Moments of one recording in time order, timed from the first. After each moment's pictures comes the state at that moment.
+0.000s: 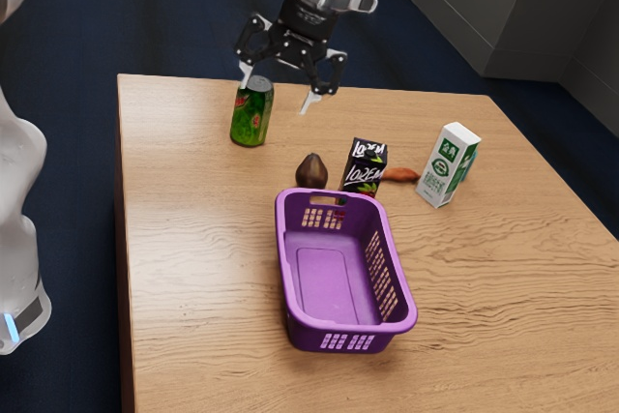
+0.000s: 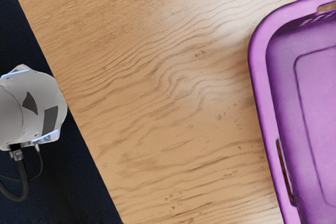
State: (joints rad) arm -0.27 -0.22 0.08 -1.54 -0.11 1.14 -1.46
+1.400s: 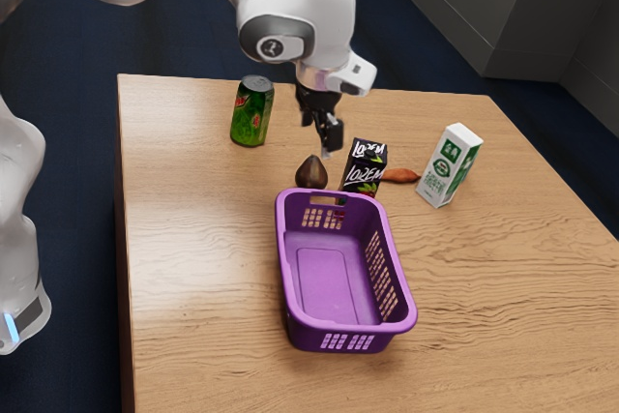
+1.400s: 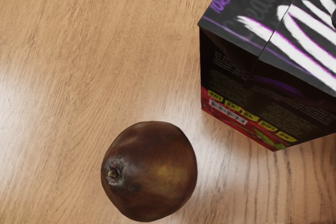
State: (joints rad) arm -0.24 -0.24 0.23 -2.11 0.23 2.08 -0.25
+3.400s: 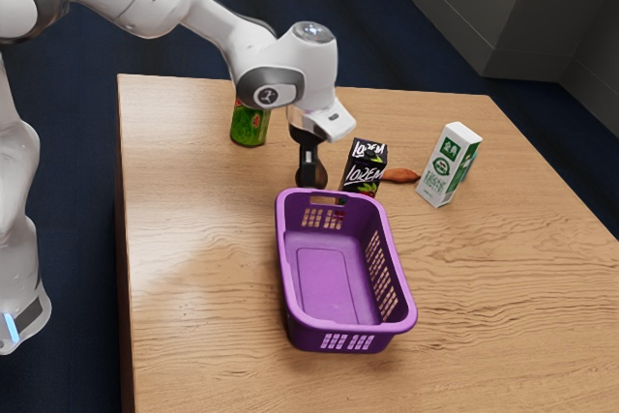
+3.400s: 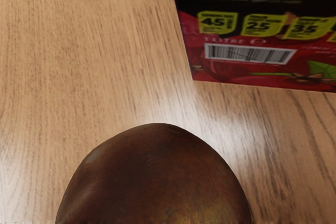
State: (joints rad) arm -0.14 -0.12 0.24 -2.26 0.11 2.36 0.28
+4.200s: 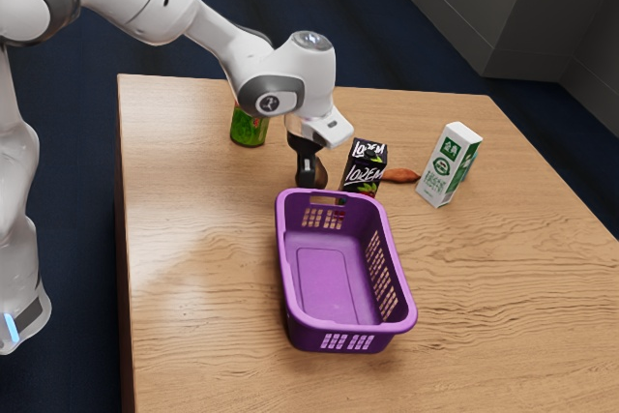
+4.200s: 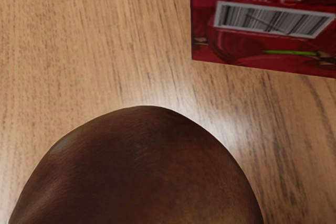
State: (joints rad) arm -0.13 -0.08 0.24 -2.27 0.05 2.38 0.29
